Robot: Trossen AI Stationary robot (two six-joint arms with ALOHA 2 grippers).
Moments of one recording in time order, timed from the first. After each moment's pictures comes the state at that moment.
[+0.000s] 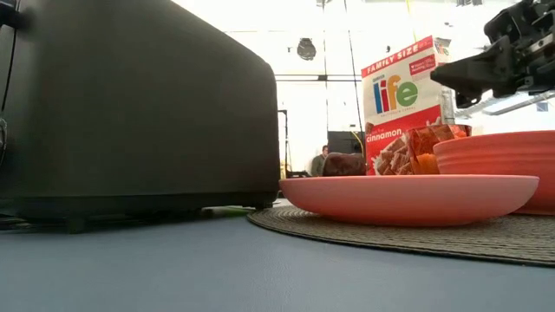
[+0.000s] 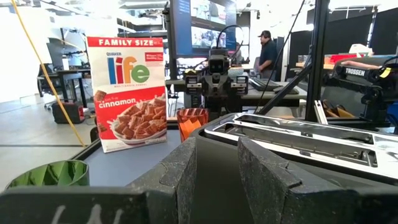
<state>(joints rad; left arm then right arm) -0.01 0.01 0.01 0.13 -0.01 0.05 0.16 0.09 0.02 0.09 0.21 0.01</state>
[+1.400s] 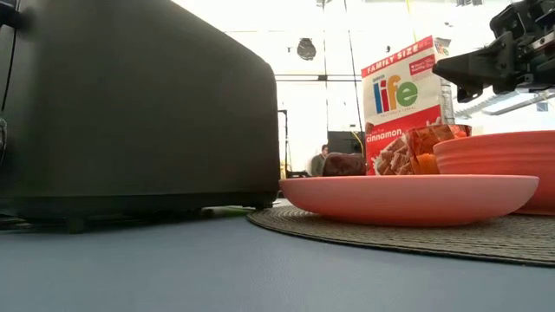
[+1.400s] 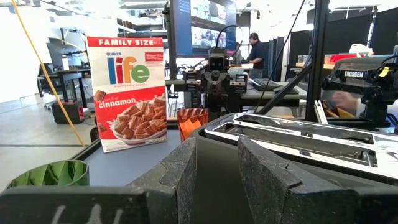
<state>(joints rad) -0.01 0.01 0.01 0.13 -0.01 0.05 0.15 0.00 0.02 0.03 0.20 -0.04</state>
